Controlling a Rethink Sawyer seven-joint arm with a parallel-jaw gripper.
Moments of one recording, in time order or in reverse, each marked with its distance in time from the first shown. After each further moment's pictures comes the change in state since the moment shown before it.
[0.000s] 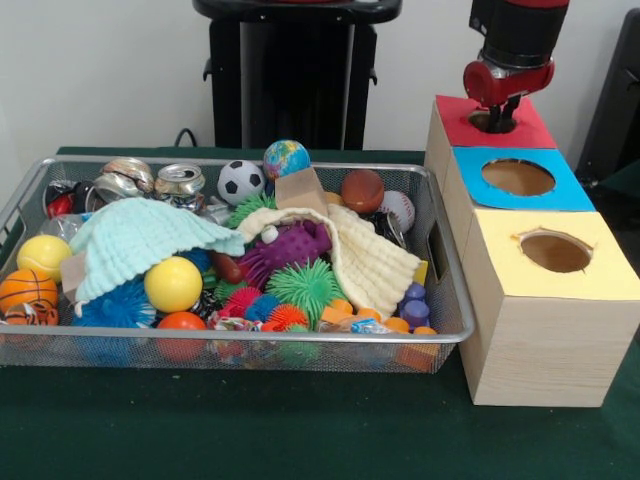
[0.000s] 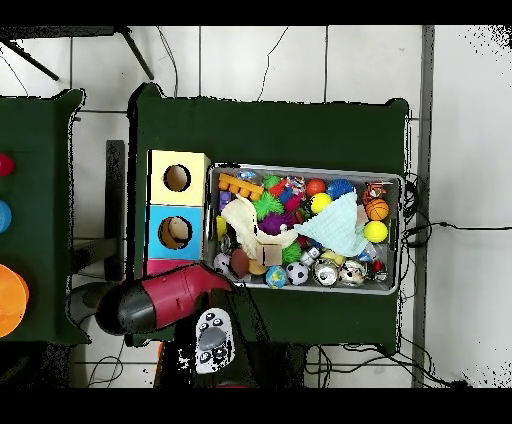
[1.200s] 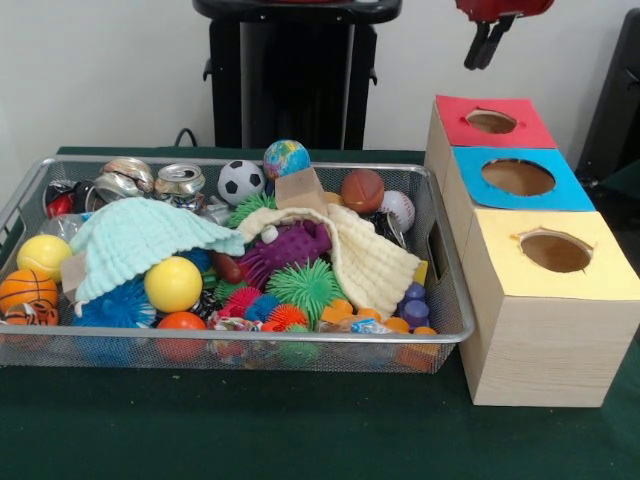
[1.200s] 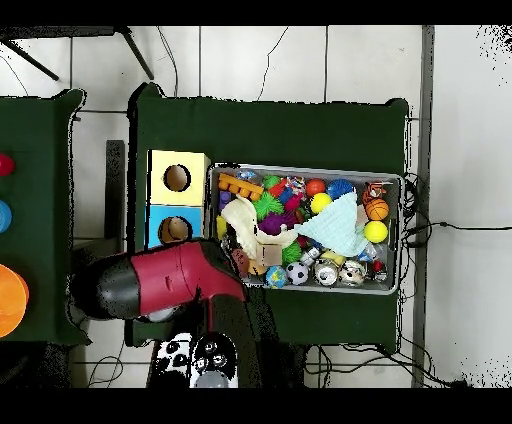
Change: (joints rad) arm 0.005 -0.174 -0.063 -0.142 -0.002 0.459 0.000
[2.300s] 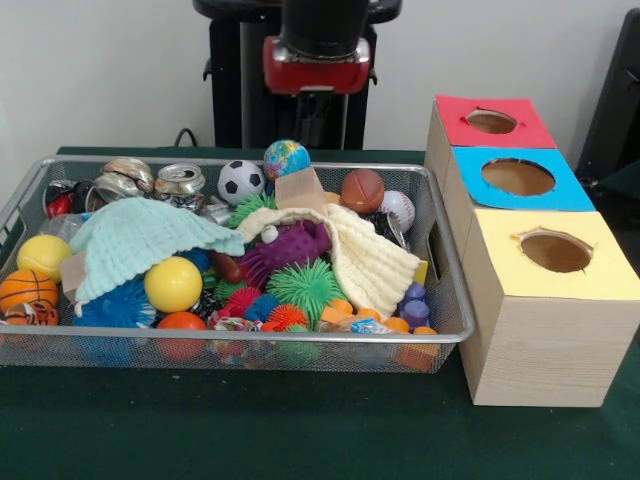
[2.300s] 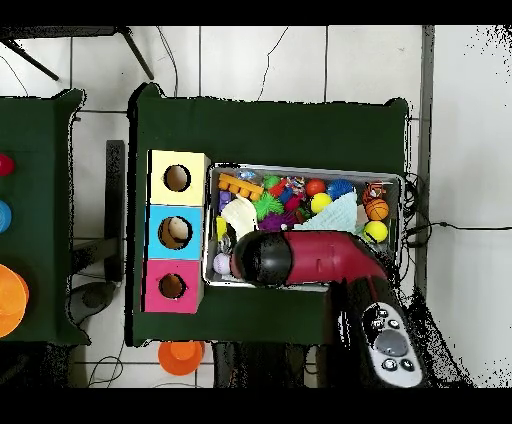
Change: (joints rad) arm -0.433 0.124 0.077 -0.006 -0.140 -0.218 0.000
